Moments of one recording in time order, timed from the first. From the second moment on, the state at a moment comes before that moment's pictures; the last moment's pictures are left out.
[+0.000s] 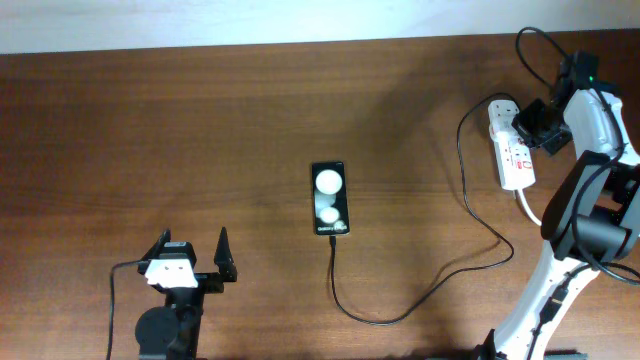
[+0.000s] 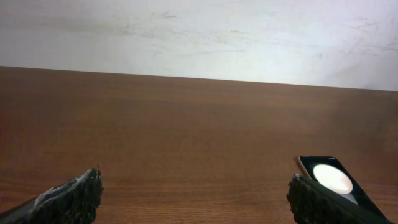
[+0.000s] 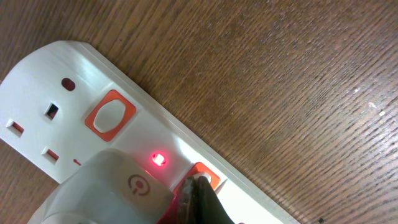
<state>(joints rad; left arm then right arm) -0.06 0.01 0.05 -0.16 -0.03 -0.08 -0.37 2.28 1.84 -0.91 -0.04 0.55</state>
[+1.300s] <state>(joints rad) -0.06 0.01 0.05 -0.16 -0.03 -0.07 -0.38 2.06 1.85 -0.98 -0.09 0.51</state>
